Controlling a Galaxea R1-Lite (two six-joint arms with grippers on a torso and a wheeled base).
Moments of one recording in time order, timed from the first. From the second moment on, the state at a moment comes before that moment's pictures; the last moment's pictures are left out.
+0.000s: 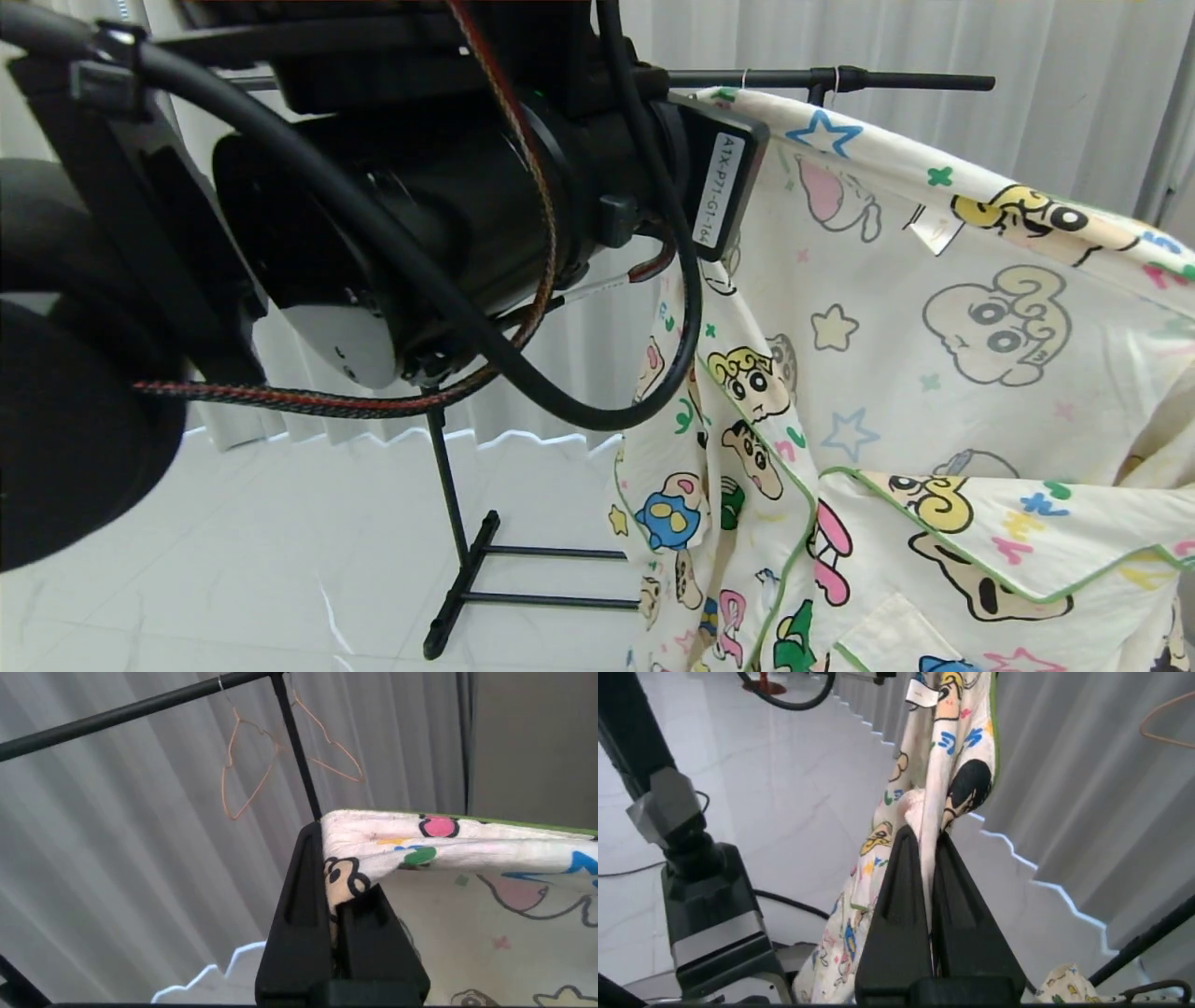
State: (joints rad) left arm -0.91 1.68 -1.44 -0.31 0.35 0.30; right arm 0.81 0.88 -0.98 0.16 0.30 -0.04
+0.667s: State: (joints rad) left arm -1.09 1.46 -1.45 0.27 0.37 -0.13; right arm 0.81 1.08 -0.96 -0.16 0.03 -0.09
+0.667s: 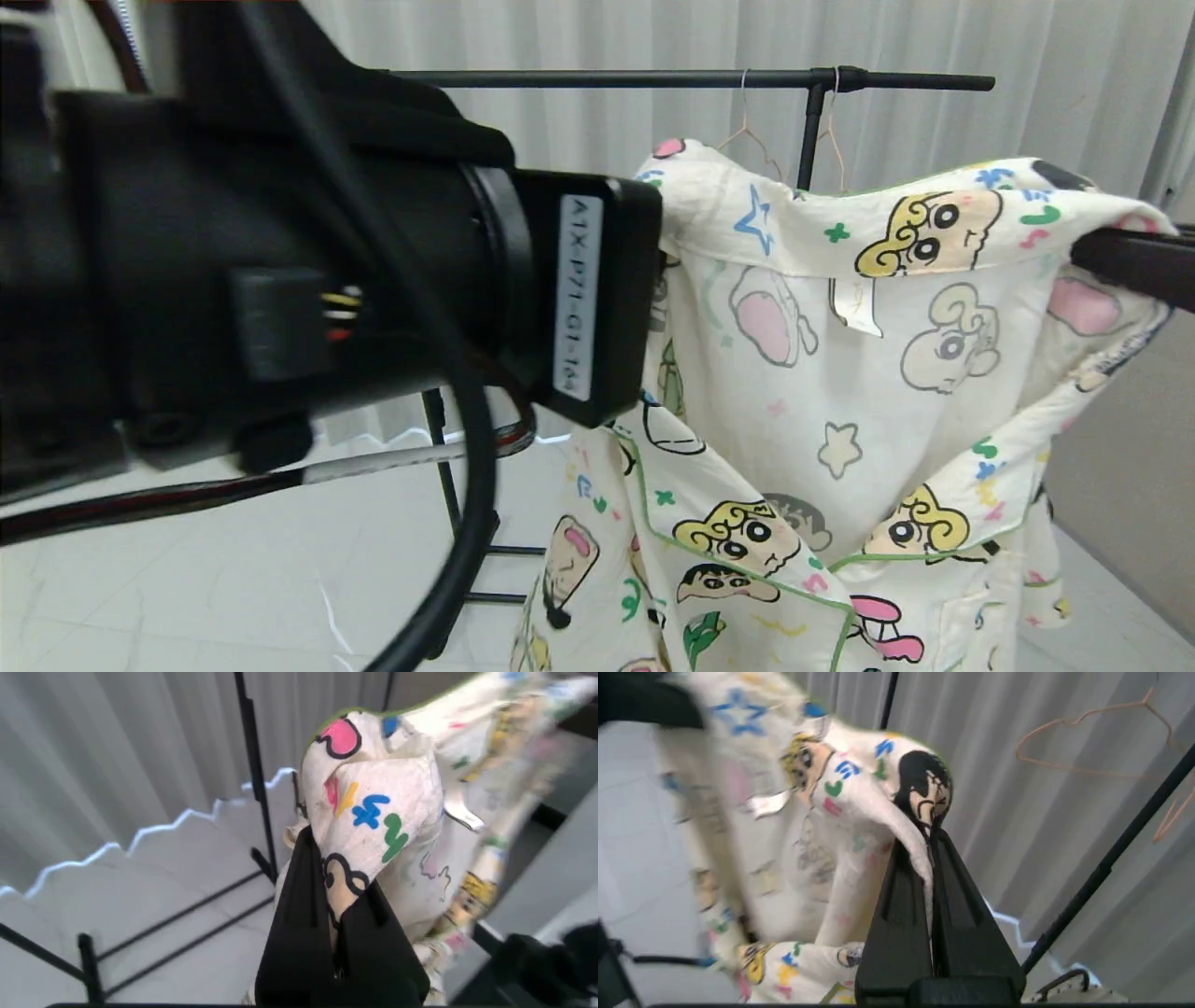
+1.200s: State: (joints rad) left arm -1.23 1.32 -1.45 0.35 0.36 -0.27; right arm 0.81 1.36 -0.97 -0.50 -0.01 -0.11
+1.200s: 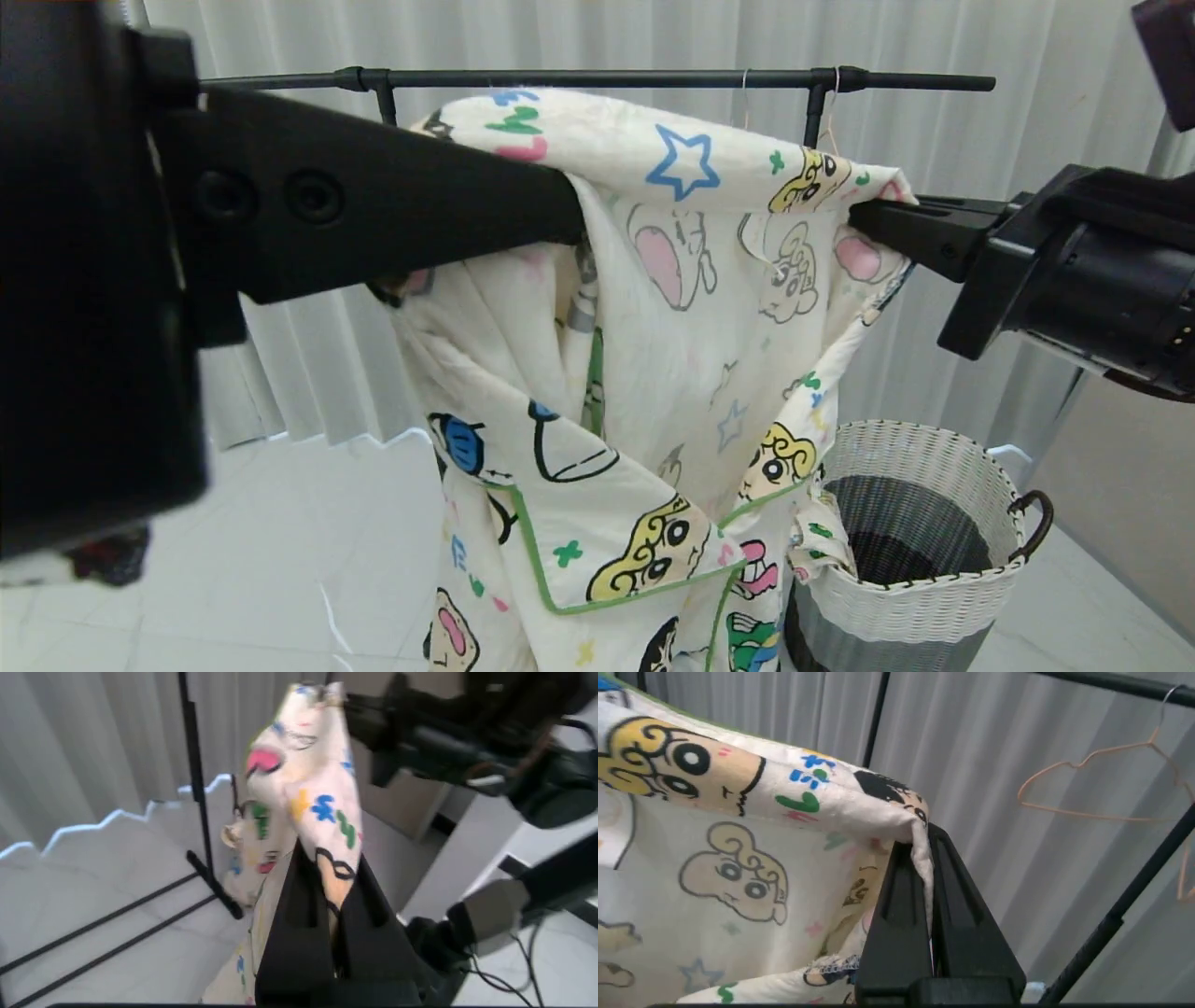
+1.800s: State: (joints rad) left arm -1.17 1.32 -1.39 0.34 0.37 0.11; right arm 0.79 1.31 -0.94 -0.50 -0.14 -0.14
